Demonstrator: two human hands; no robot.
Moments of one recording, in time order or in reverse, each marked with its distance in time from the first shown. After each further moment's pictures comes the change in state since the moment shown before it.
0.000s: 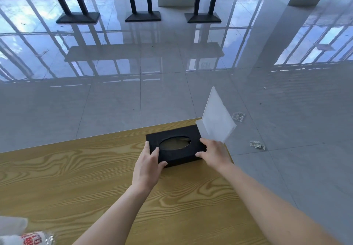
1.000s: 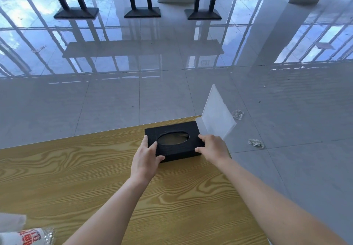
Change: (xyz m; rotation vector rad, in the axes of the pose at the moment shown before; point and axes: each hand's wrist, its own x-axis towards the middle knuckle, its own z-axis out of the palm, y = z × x) left_hand 0.010 0.000 -0.008 -0.024 -0.018 -0.034; right_hand 0.008 -0.004 0.000 0.013 0.002 0.042
